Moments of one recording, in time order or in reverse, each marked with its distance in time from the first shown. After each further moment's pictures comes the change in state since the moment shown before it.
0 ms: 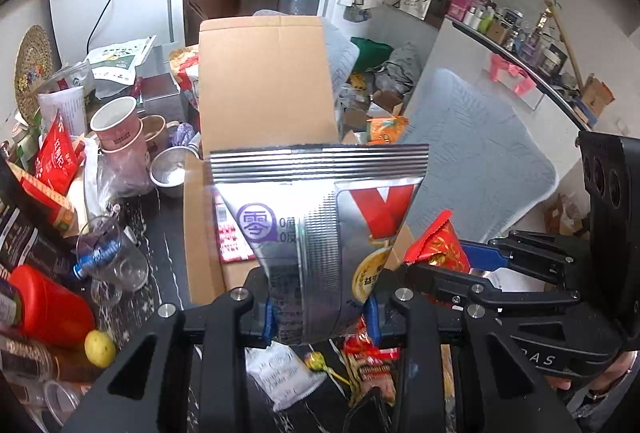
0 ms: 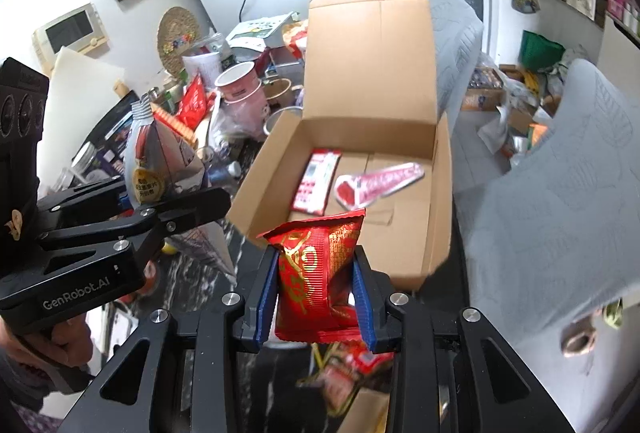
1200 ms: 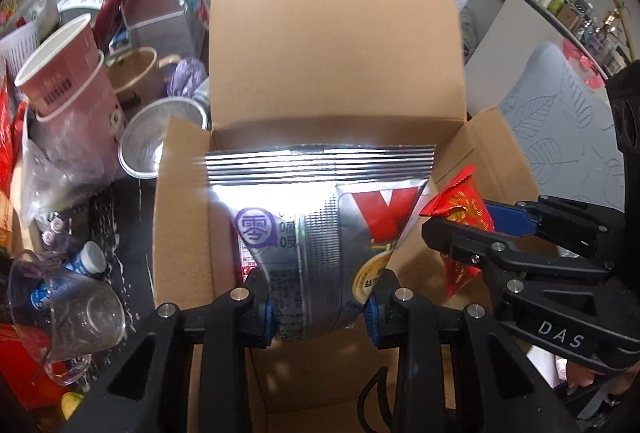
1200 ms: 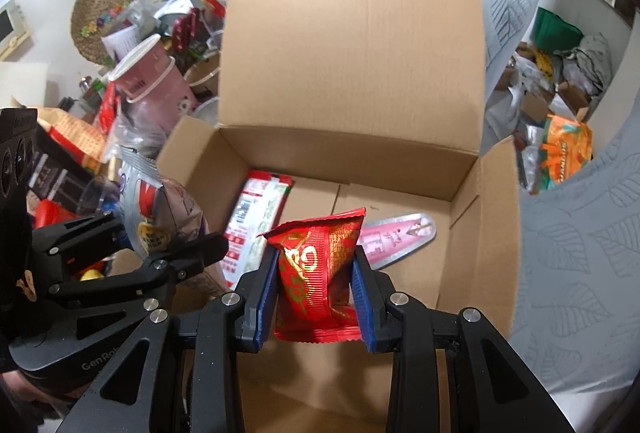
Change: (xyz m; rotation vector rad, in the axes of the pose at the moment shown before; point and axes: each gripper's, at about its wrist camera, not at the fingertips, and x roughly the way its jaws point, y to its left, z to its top) left arm 0.190 0.078 0.030 -0.104 0.195 0.090; right arm 0.185 -0.063 0.080 0.007 0.152 -0.045
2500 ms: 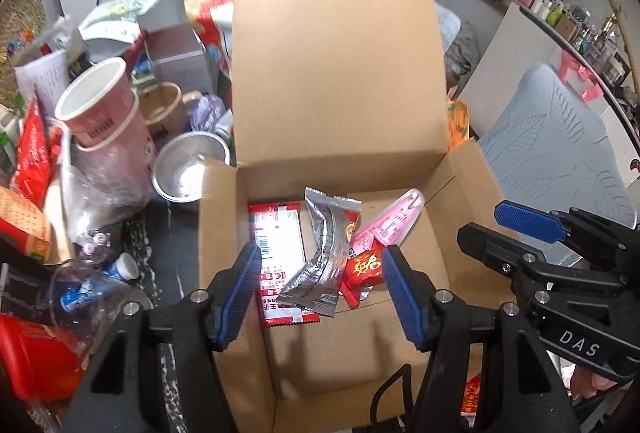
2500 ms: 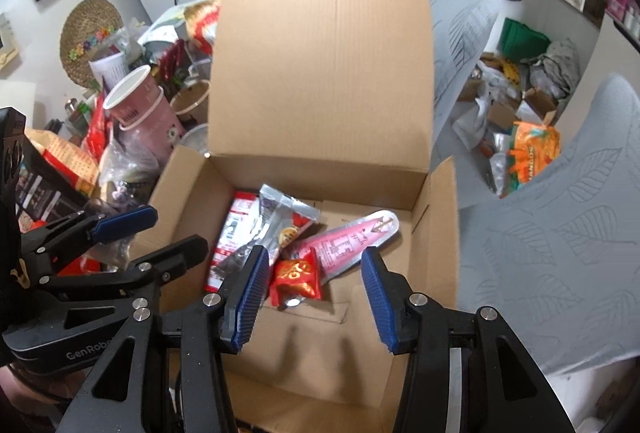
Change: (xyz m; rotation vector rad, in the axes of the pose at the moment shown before) left arm -0.067 -0.010 0.011 0.006 -0.074 0.030; right arm -0.061 0.013 -0.003 0.045 -0.102 -0.103
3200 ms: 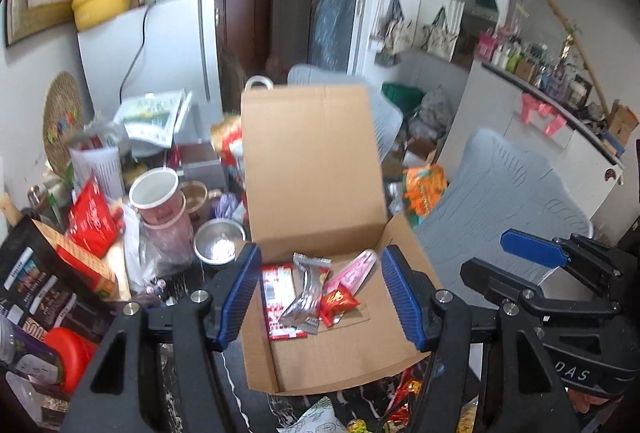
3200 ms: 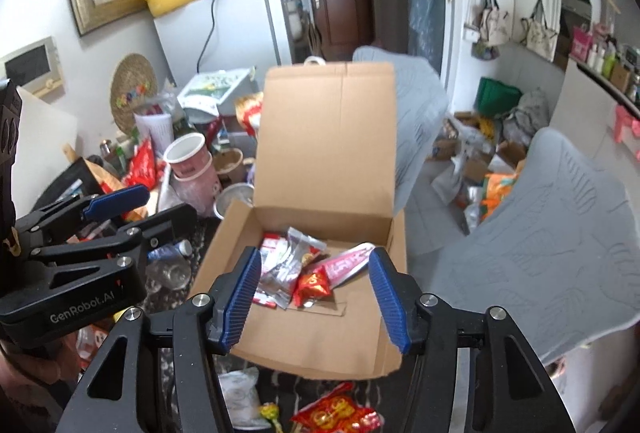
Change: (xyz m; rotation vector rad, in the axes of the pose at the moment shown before) left arm -0.155 -0.025 -0.015 0.073 -0.306 -0.013; right arm -0.148 0.041 -0.031 -0.018 -0.258 -0.057
